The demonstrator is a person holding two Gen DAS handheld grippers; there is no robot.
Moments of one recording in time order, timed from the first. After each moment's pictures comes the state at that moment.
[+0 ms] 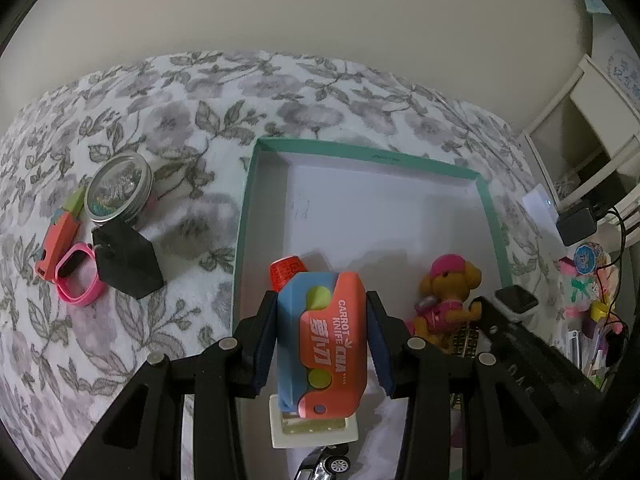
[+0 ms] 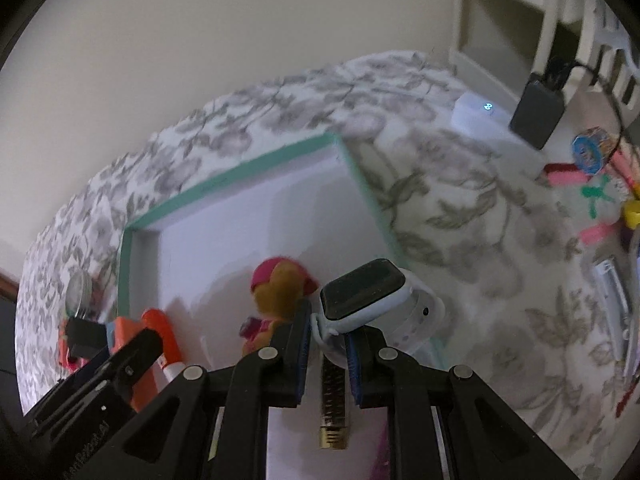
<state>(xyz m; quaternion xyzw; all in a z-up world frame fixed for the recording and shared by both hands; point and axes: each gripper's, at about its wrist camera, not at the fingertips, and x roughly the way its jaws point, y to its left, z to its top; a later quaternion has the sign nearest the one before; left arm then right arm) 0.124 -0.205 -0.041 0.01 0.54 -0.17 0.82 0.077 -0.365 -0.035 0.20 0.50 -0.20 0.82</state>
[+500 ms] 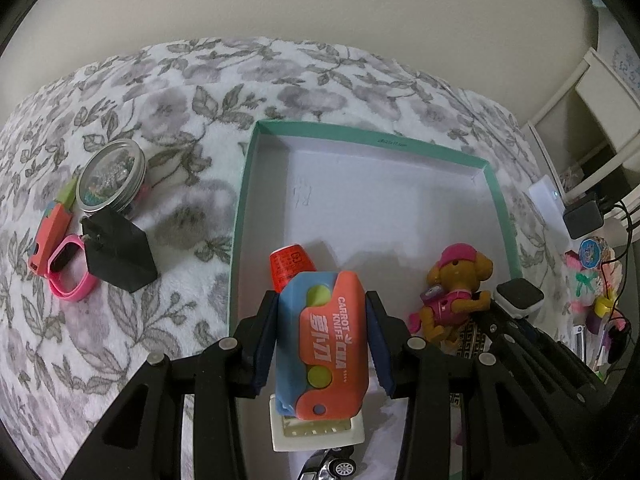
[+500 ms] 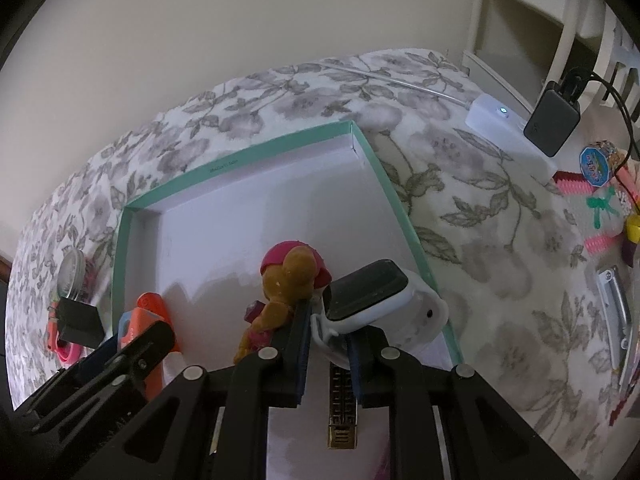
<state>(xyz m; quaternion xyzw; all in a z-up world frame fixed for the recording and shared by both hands) 0.125 -0.206 -0.053 0.01 0.56 -0.17 0.81 0.082 -0.353 -0.037 0.17 0.51 -0.20 0.82</state>
